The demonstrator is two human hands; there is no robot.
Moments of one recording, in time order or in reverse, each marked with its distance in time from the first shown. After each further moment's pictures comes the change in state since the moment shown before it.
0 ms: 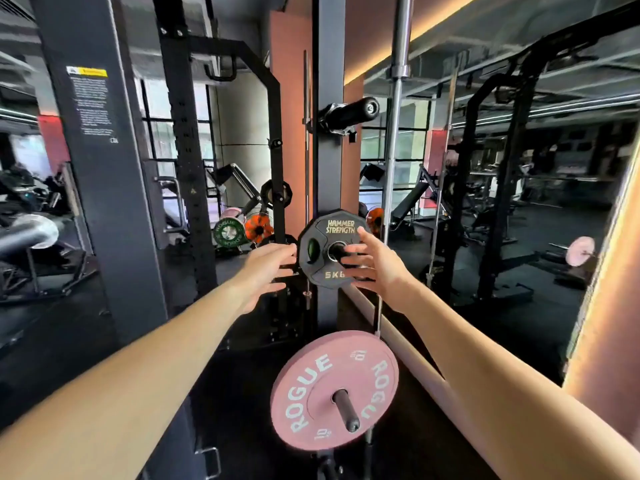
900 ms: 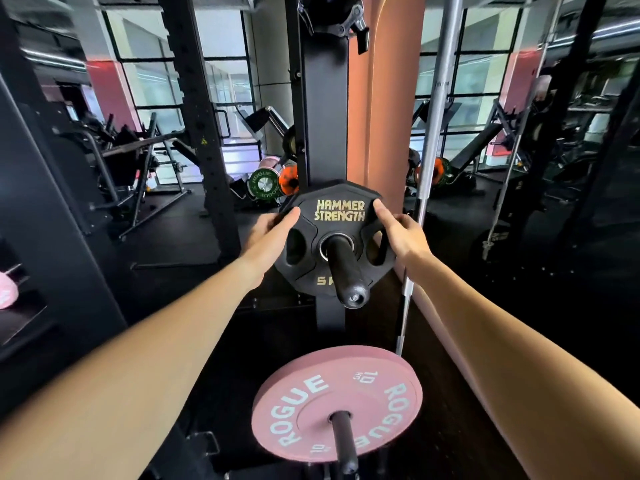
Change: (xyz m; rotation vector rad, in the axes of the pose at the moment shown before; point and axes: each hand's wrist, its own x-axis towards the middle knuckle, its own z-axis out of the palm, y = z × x) left_hand 0.233 -0.055 0.071 0.121 0.356 -0.076; right_hand 0.281 0.074 -0.063 -0.069 0.081 -0.005
